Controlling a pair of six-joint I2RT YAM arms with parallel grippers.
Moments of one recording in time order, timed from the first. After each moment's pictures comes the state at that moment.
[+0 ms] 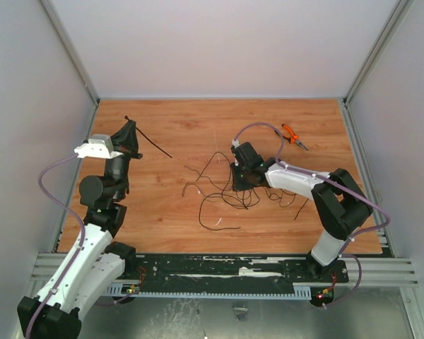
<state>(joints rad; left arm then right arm) -0.28 0.68 0.54 0.64 -0.16 -0.05 0.67 1.70 1.02 -0.32 -0.01 0.44</state>
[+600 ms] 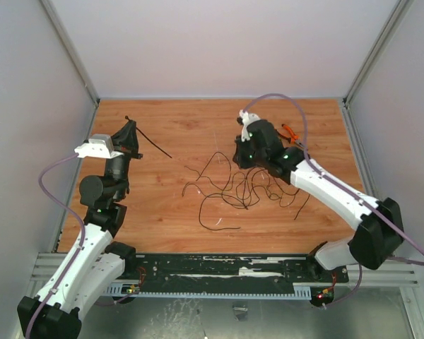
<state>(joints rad) -0.28 0.68 0.54 0.64 -0.15 -0.05 0.67 1.43 1.14 -0.41 0.03 0.33</state>
